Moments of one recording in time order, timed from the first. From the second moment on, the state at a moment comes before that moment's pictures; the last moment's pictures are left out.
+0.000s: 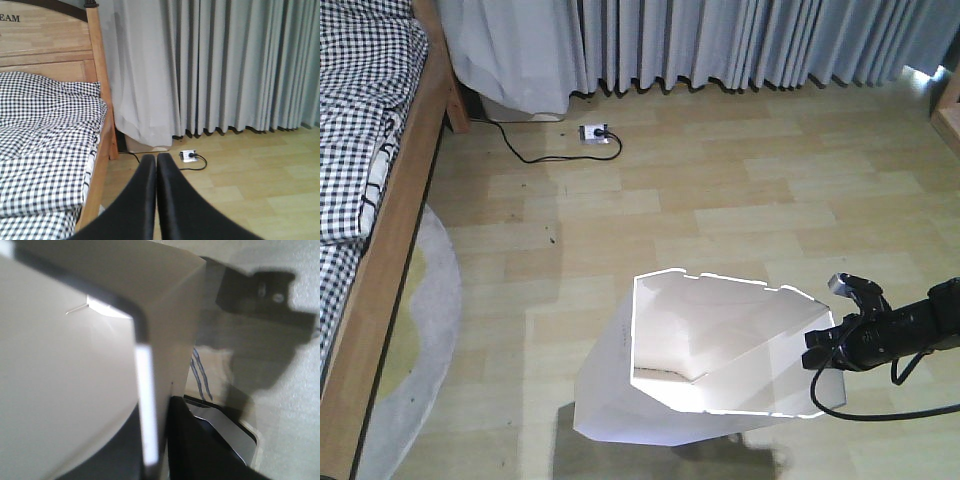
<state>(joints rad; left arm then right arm) 0.05 -0.02 0.03 0.04 0.12 -0.05 -0.32 2.46 -0.96 1.30 0.60 -1.58</state>
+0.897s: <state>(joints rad) 0.05 -0.02 0.03 0.04 0.12 -0.05 -0.32 2.46 -0.96 1.30 0.60 -1.58</state>
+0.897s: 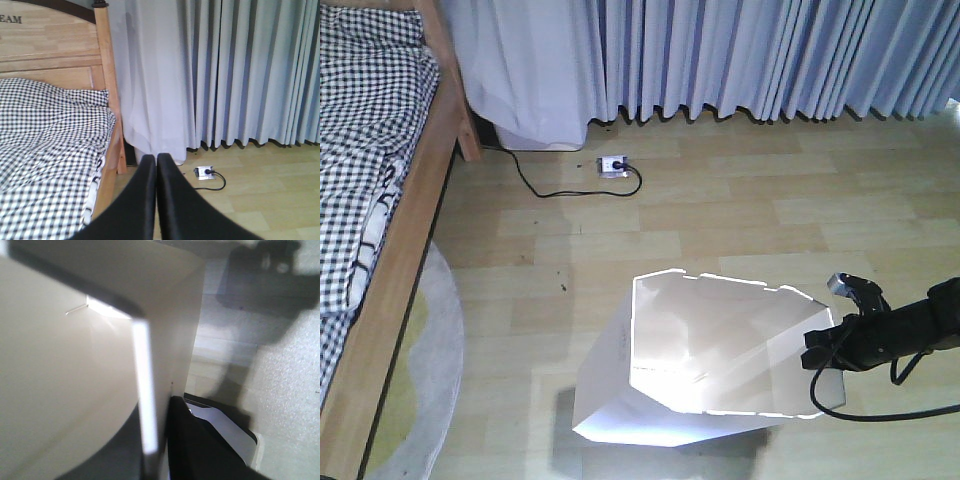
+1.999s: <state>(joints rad) 0.05 -0.02 0.03 0.04 0.12 -0.05 -0.32 2.46 -0.96 1.30 0.60 -1.58</state>
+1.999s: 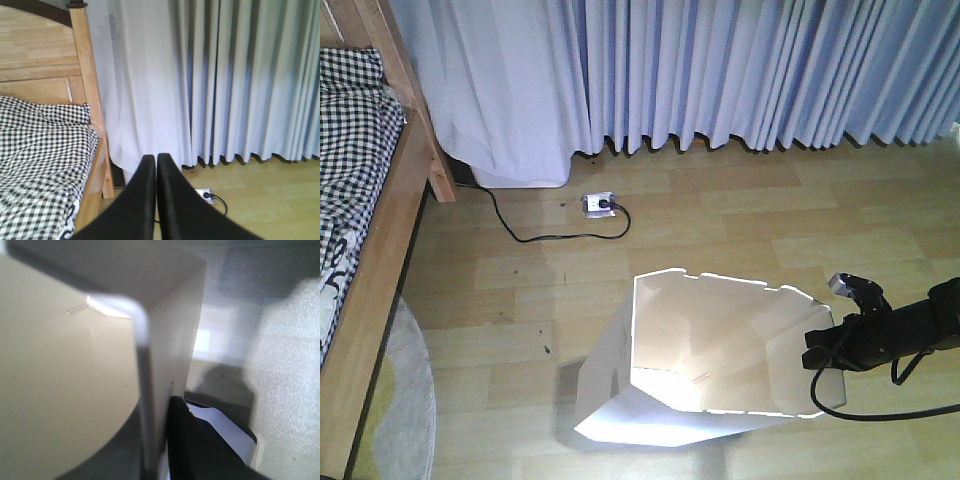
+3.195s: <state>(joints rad) 0.05 -0.02 0.03 0.04 0.12 -0.05 -0.32 2.46 -0.96 1.30 0.60 -1.59</state>
